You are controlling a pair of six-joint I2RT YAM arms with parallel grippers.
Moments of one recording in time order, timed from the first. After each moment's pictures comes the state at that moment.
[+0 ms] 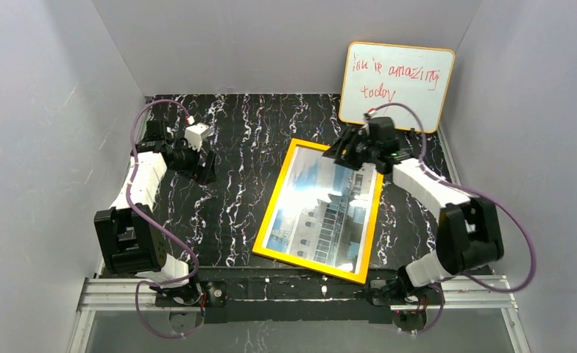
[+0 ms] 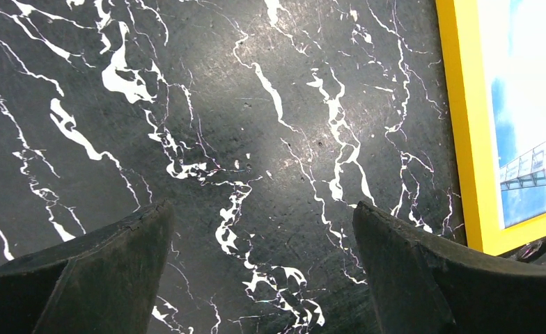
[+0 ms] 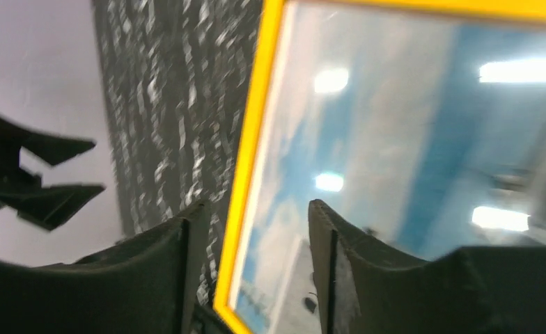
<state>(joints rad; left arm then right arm) 0.14 1.48 1.15 -0.77 0.53 0.53 0.37 1.52 1.00 -0.11 -0.40 0.78</state>
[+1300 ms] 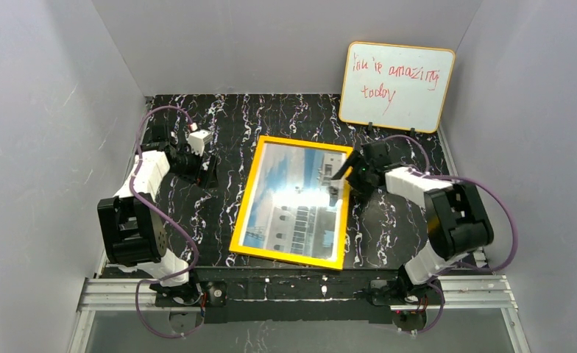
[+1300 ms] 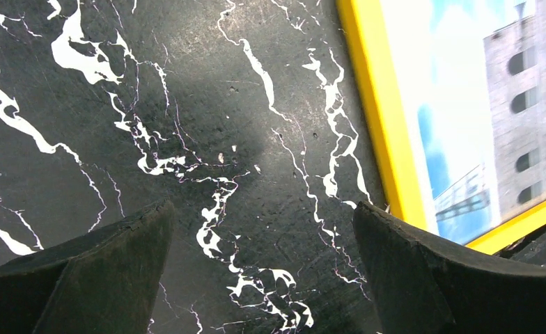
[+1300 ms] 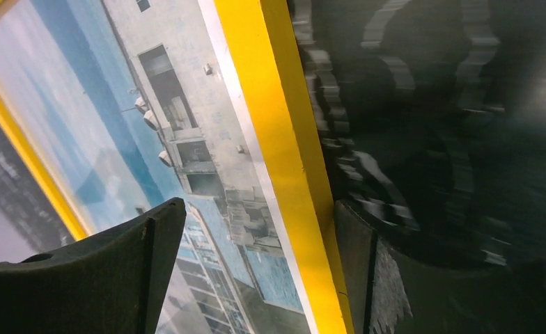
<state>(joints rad) 0.14 1.55 1.12 -0.77 0.55 0.51 0.29 1.55 0.80 -0.22 -0.12 0.89</state>
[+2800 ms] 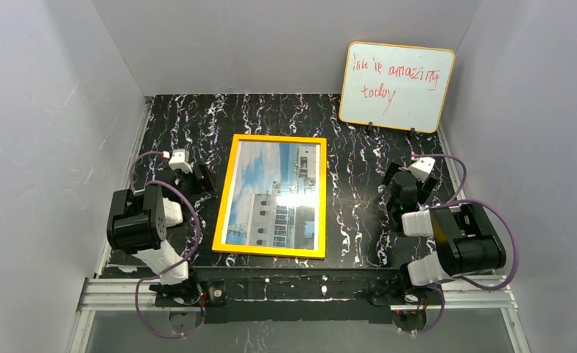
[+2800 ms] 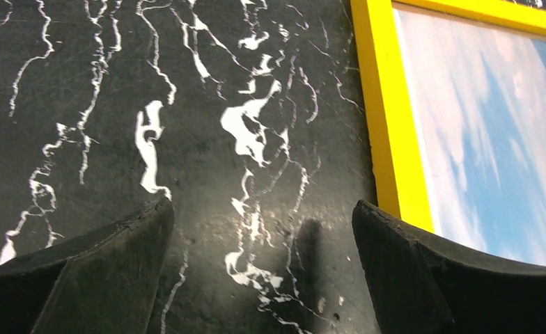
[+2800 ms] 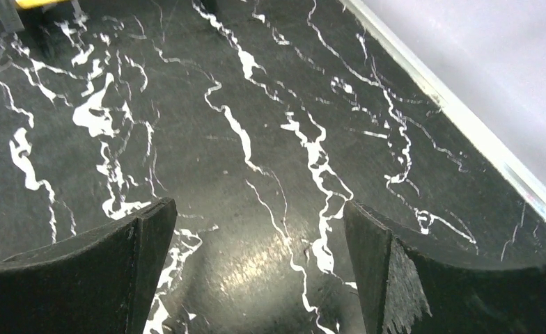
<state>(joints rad) 0.20 1.68 0.42 0.85 0.39 -0.12 0.16 1.43 0.31 0.79 0.63 0.20</state>
